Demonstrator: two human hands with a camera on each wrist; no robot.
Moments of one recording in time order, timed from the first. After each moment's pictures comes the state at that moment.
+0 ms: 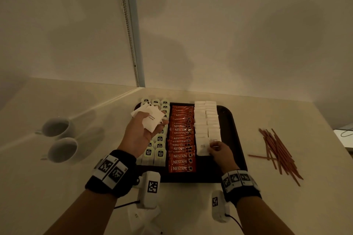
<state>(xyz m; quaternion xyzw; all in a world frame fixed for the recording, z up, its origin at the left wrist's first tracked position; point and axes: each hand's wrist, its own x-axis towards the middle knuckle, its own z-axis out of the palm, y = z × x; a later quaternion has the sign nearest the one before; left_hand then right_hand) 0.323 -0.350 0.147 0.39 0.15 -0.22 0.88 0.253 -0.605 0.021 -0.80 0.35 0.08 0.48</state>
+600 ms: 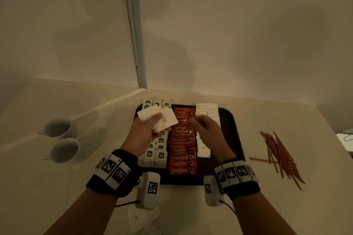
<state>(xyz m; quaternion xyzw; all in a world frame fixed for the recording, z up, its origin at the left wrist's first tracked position) 0.322 -0.354 0.151 0.53 0.08 -0.19 0.82 0.292 -0.553 0.113 -0.84 0.12 -0.03 0.54</state>
